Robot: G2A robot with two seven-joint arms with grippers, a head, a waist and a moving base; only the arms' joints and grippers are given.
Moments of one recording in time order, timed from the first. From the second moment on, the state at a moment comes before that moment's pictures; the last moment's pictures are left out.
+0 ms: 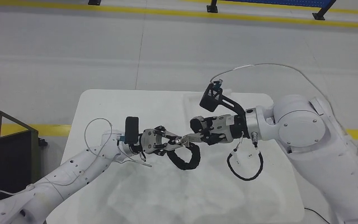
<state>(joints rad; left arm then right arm) 0.43 -1.02 -0.20 -1.21 1.16 -0.67 1.15 -0.69 -0.85 1.13 -1.99 -0.01 -0.13 1.24</state>
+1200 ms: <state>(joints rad) 0.45 -1.06 -0.27 -1.15 1.23 -0.73 1.09 -0.81 -0.83 1.22 -2.09 0.10 -0.16 1.15</state>
